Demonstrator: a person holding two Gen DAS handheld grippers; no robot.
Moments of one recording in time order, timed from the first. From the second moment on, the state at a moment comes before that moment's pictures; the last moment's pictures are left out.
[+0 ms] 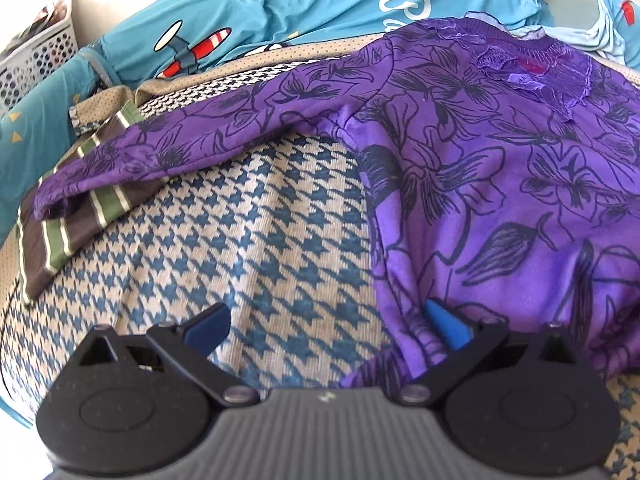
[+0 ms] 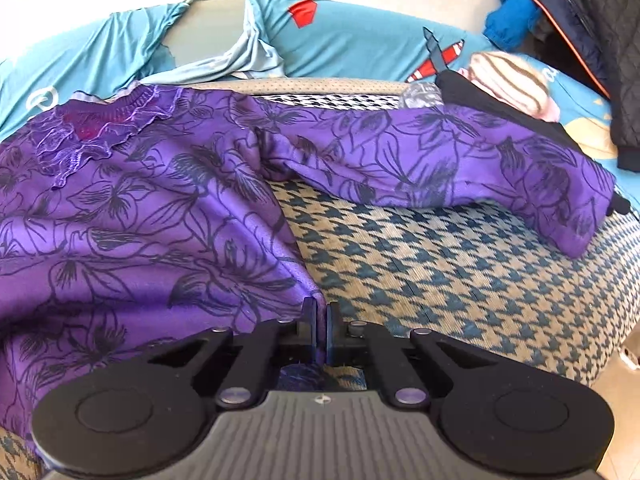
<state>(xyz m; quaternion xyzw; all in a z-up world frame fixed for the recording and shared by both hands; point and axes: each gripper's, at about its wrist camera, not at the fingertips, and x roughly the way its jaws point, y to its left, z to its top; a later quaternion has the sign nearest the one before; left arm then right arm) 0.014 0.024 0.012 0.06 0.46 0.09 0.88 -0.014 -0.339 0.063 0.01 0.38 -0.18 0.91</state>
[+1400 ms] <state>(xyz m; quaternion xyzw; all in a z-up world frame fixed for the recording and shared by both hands) 0.110 0.106 0.054 -0.03 0.34 0.25 0.91 -0.008 -0.289 0.062 0.03 0.35 -0.12 0.93</state>
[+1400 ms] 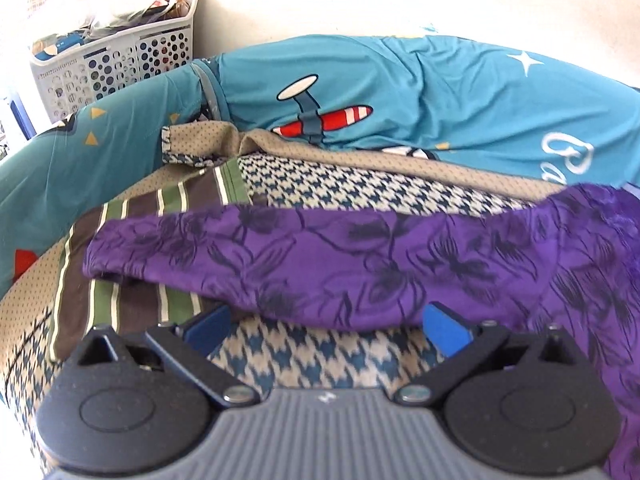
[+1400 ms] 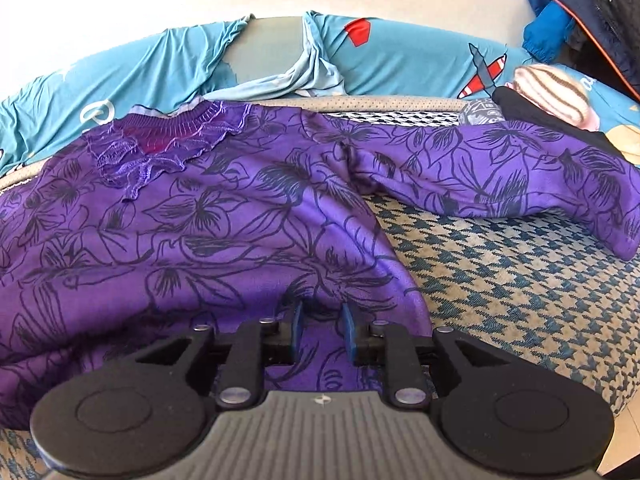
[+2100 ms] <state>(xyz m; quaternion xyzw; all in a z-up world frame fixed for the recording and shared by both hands) 0.123 0.126 0.009 -0.08 0.41 0.25 0.87 0.000 -0.279 0.054 0.00 0.35 -0.12 0.93</state>
